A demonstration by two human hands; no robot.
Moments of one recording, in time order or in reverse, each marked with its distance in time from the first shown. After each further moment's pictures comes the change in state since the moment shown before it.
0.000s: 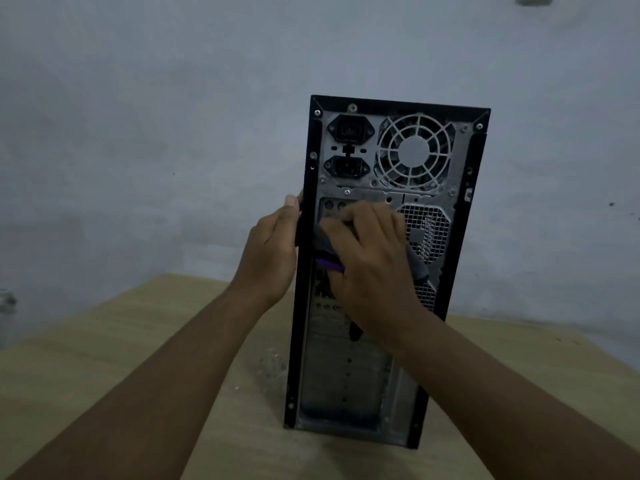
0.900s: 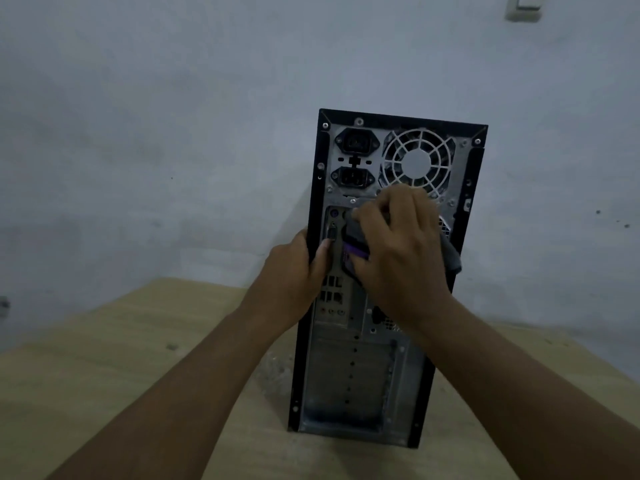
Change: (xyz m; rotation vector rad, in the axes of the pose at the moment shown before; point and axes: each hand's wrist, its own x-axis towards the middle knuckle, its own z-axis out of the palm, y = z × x) left_hand -0.013 -0.005 0.010 0.544 -0.089 0.169; right_hand 0.012 0.019 -0.024 -0.187 0.037 0.043
